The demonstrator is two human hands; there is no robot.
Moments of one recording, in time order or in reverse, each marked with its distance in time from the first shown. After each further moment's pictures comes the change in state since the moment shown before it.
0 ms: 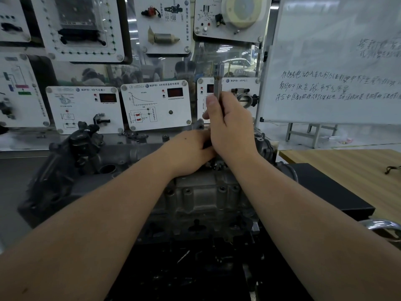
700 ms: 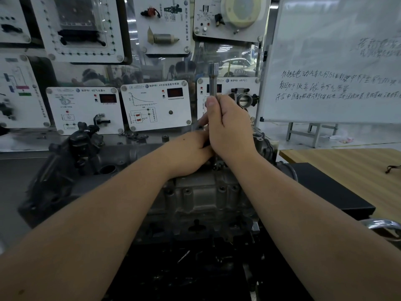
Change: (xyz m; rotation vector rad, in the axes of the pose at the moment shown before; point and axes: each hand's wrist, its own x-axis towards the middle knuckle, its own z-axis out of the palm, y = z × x) left_hand -0.001 0.000 -0.002 -0.052 -0.046 -0.015; right_hand 0.000 0.002 0.002 -0.014 -0.049 0.035
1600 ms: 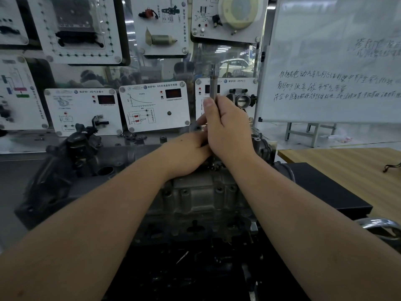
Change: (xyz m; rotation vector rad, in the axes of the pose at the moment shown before) left_hand 0.000 0.002 0.000 0.029 -0.018 -0.020; right_hand 0.000 -0.001 -0.002 0.010 0.004 0.039
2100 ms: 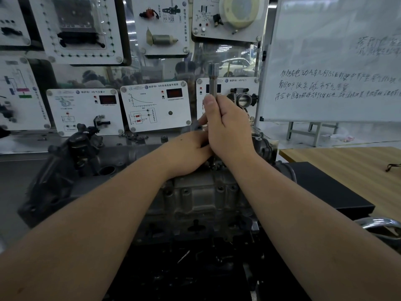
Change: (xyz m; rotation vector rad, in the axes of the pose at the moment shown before) left_hand -0.002 0.001 -0.001 -0.027 0.013 0.009; right_hand -0.001 0.000 0.001 0.030 0.016 -0.034
